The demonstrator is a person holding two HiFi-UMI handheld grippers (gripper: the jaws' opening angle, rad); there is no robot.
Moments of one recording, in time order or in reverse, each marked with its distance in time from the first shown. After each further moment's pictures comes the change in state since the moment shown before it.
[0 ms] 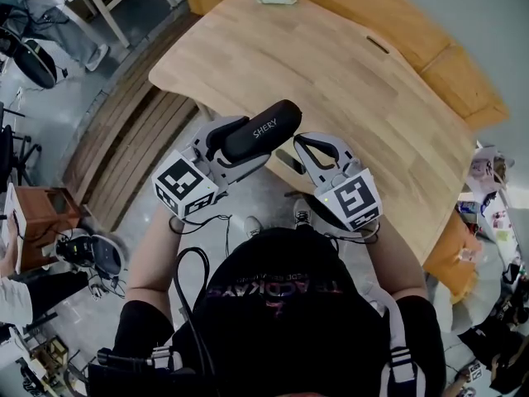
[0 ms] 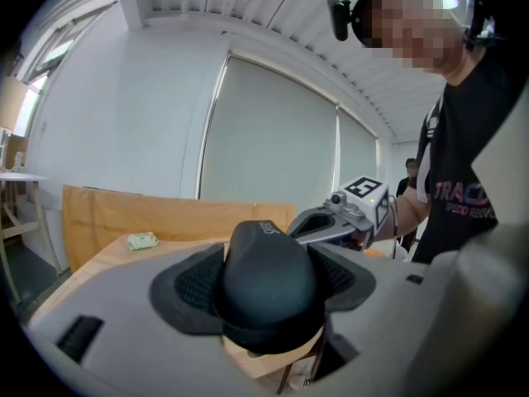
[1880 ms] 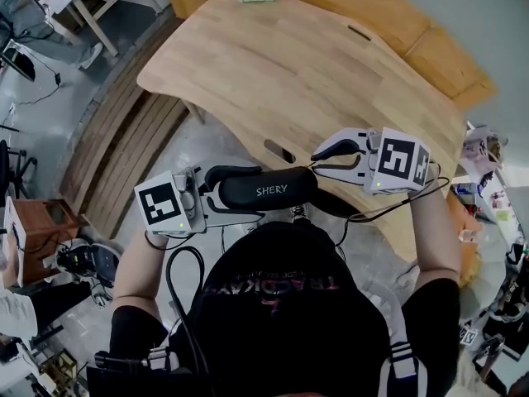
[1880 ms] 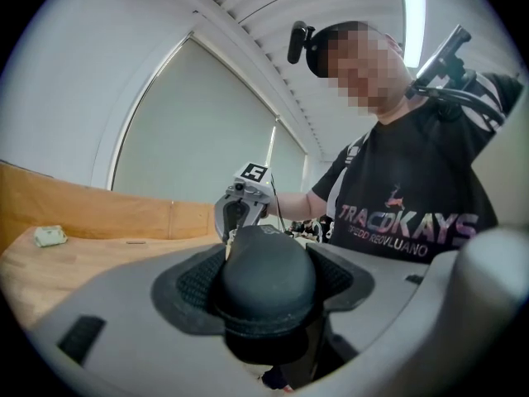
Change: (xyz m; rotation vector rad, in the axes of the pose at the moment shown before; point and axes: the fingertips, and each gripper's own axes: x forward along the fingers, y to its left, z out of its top) left arm -0.037 -0.127 0.014 0.014 -0.007 -0.551; right arm -0.087 0.040 -0.010 -0.070 0.258 0.712
